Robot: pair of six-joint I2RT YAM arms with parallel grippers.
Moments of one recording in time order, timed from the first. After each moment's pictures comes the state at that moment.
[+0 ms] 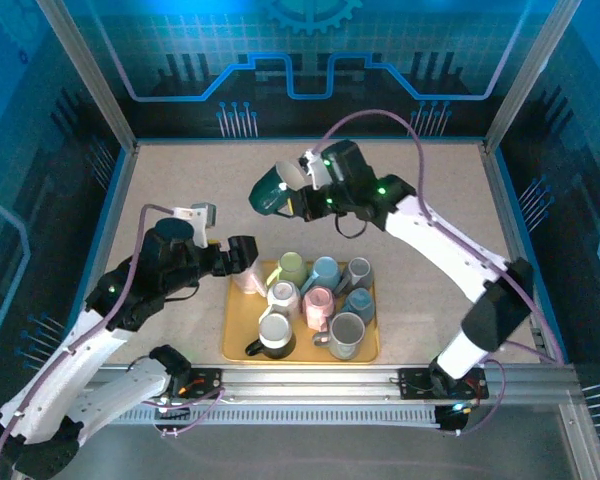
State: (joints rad) left arm -0.55 0.77 1.01 -0.79 -0.02 -0.60; right arm 0.68 1.65 1.62 -0.69 -0.24 0.34
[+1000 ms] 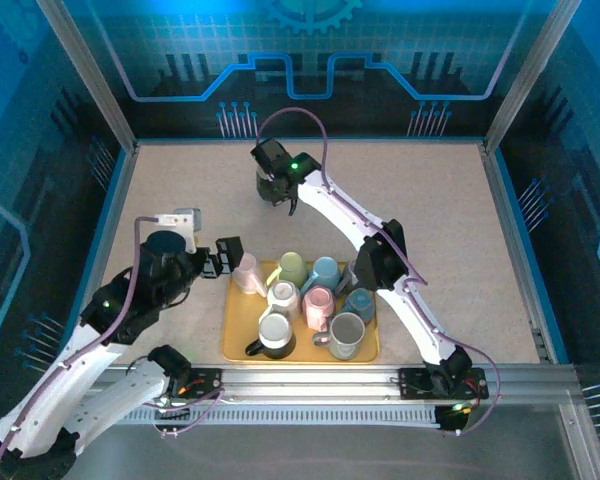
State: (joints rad) left arm -0.55 0.68 0.91 -0.73 -0.23 -0.50; right arm 0.71 2.58 2.65 -1.08 0.28 0.15
